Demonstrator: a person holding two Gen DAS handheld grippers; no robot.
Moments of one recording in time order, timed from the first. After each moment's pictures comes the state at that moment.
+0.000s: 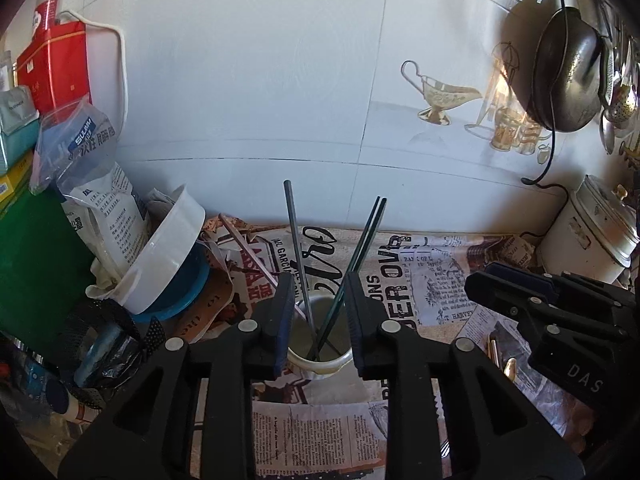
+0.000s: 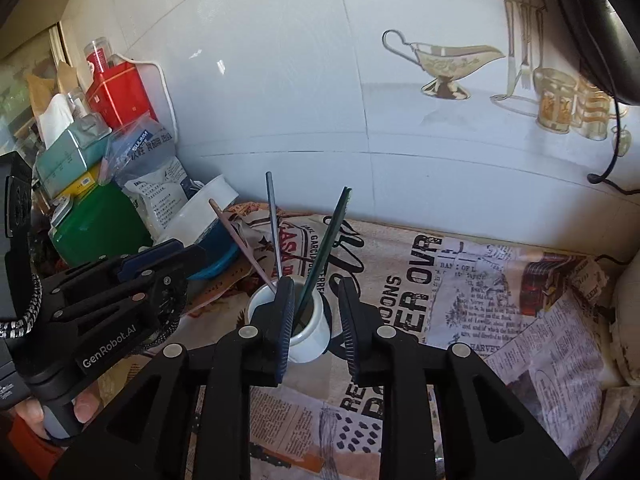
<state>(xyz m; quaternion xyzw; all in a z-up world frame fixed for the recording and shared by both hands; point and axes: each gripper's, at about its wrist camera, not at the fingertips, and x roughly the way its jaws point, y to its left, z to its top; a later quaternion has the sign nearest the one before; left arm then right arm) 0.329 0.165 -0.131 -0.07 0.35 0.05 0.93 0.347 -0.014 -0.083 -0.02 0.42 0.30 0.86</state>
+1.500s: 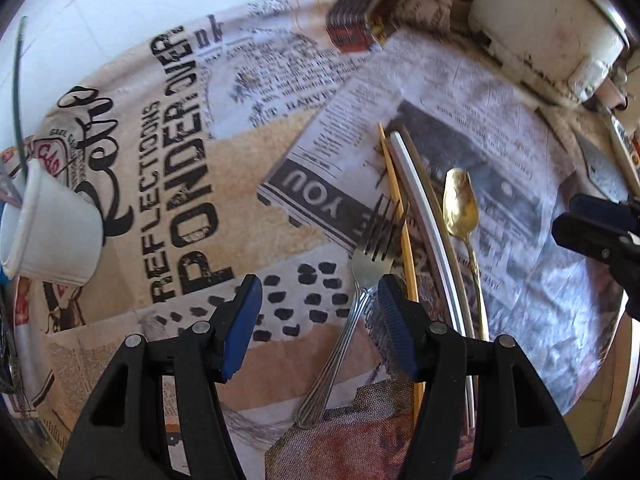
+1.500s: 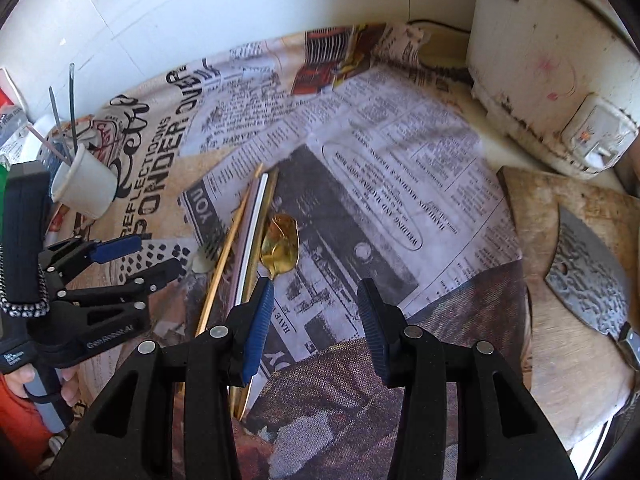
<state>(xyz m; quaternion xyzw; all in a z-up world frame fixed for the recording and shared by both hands) 0.363 -0.066 -0.322 0.07 0.58 -0.09 0.80 0.322 -0.244 -0.215 0.01 0.60 0.11 0.79</state>
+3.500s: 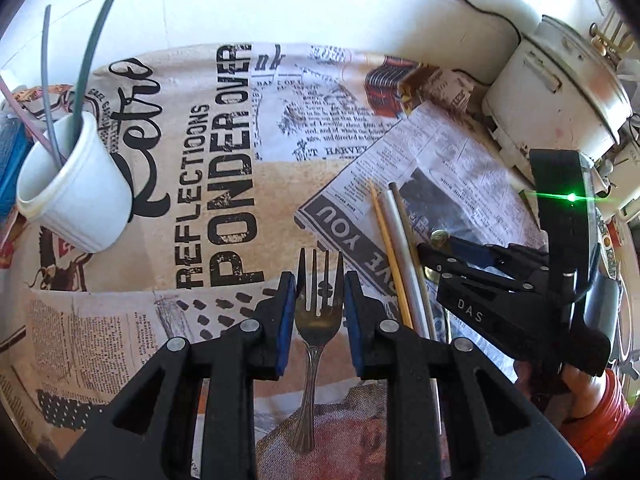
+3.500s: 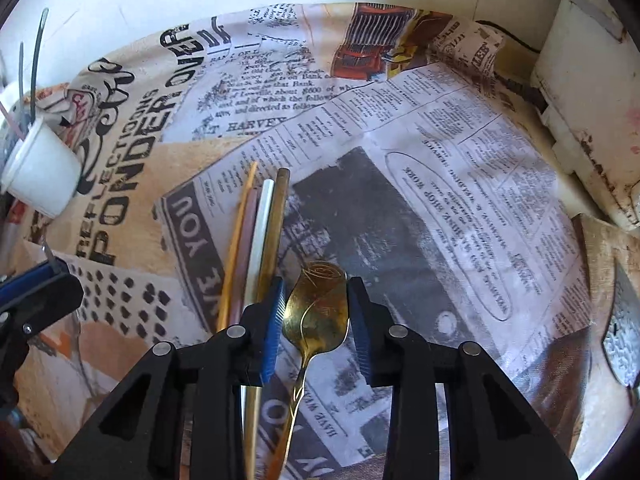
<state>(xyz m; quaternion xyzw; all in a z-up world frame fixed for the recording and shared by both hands) 0.348 -0.016 -0.284 -0.07 0.52 -0.07 0.85 0.359 -0.181 -0.271 -0.03 0.59 0.11 0.80</state>
